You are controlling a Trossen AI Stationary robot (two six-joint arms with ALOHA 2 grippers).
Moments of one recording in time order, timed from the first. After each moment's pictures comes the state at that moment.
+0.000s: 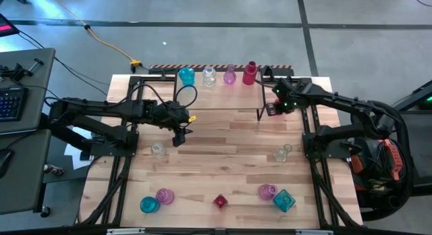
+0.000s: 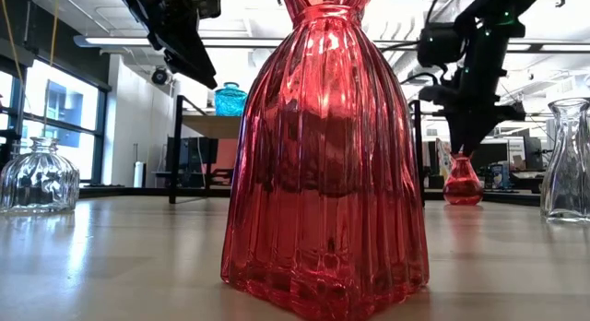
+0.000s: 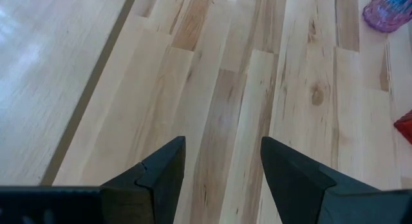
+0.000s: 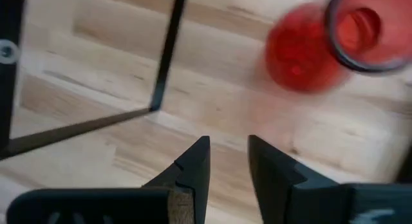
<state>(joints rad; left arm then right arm) 0.05 1.17 0.92 -0.57 -0.08 -0.15 -0.62 1.19 0.80 -0.88 0.03 0.66</state>
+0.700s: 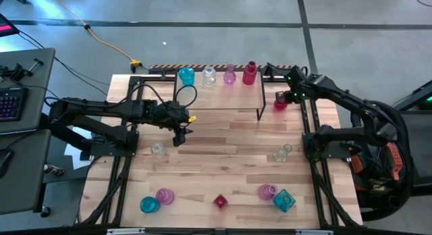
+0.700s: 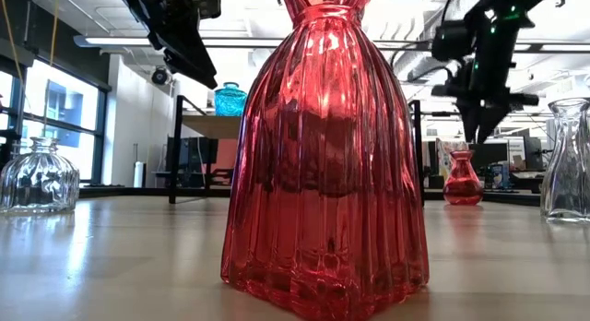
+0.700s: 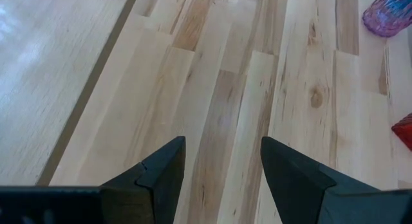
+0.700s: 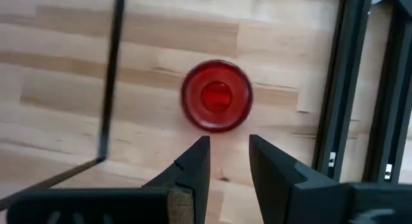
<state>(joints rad) 0.05 1.17 0.92 -0.57 -0.08 -0.17 -0.84 1.13 0.86 -0.97 0.12 0.55</state>
